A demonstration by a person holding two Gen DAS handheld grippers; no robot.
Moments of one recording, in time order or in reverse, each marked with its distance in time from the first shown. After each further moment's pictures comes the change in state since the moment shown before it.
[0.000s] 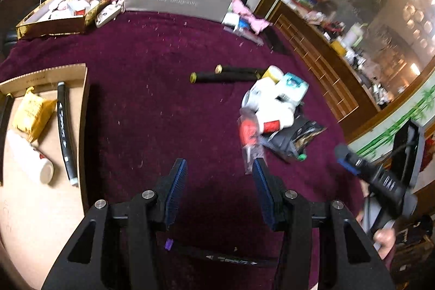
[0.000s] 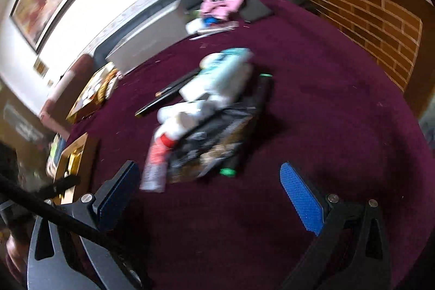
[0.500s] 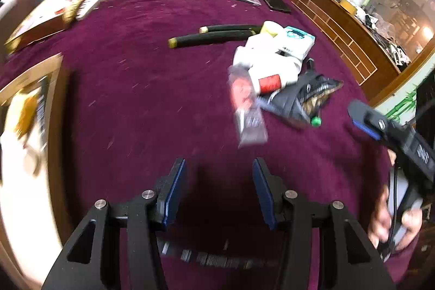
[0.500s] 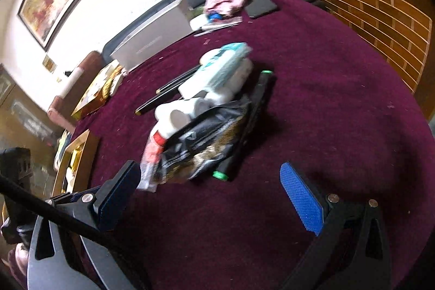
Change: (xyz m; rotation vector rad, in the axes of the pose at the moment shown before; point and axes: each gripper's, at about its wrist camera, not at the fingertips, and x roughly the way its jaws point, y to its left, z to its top) left arm 0.029 -0.041 -0.028 0.103 0.105 0.129; right arm 0.009 -0.003 -0.002 -0.065 0.015 0.065
